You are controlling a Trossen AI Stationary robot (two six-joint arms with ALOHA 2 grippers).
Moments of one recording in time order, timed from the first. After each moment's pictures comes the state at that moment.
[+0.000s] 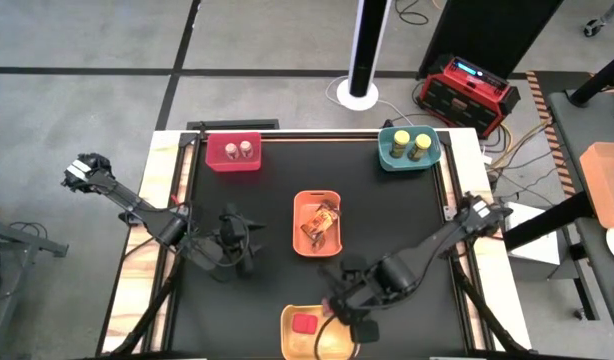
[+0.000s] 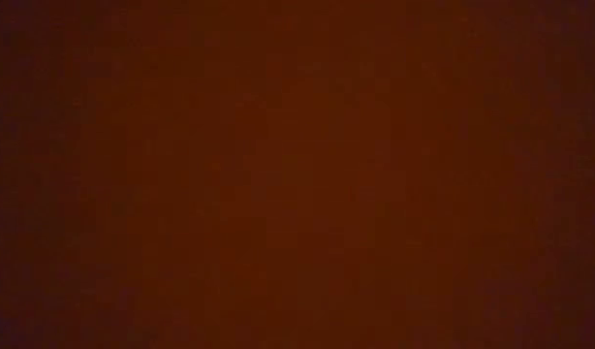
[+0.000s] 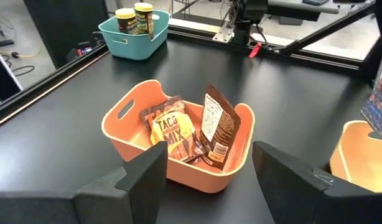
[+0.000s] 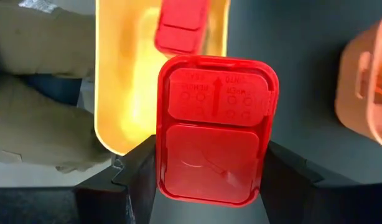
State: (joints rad) left arm -0.56 1.11 0.71 -0.16 -0.80 -0.53; right arm 0.56 1.98 1.99 -1.20 -0.01 0.48
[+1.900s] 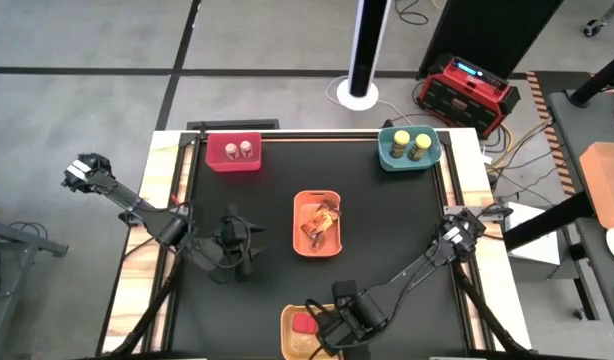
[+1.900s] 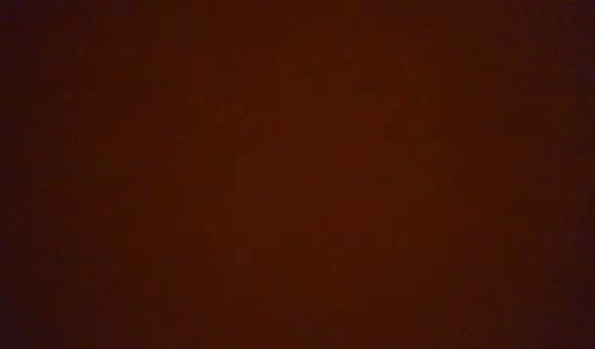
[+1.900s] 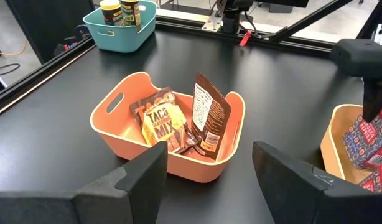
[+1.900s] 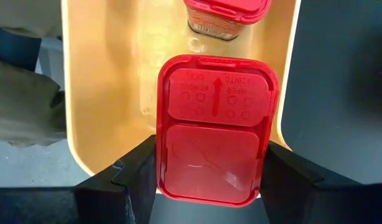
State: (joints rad) left arm -0.56 1.11 0.71 -0.18 -0.74 -0.51; right arm 0.62 2.24 2.10 -1.22 -0.03 0.49
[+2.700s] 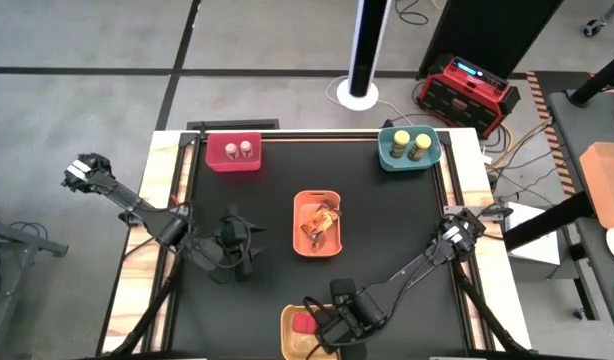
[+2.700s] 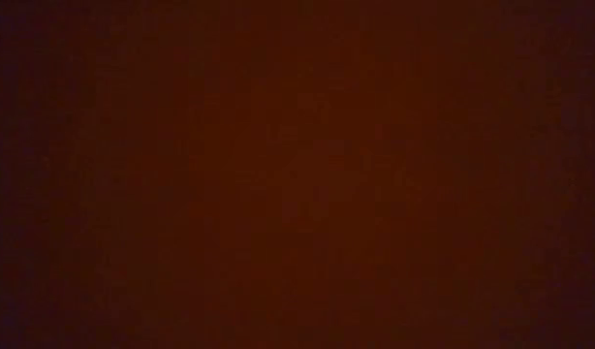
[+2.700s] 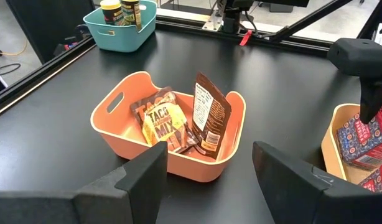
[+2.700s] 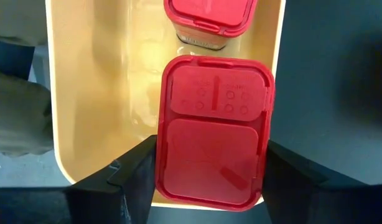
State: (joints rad) left arm -0.56 1.11 0.71 -0.18 -0.74 -0.51; right arm 0.61 2.25 2.09 -1.20 0.00 0.49
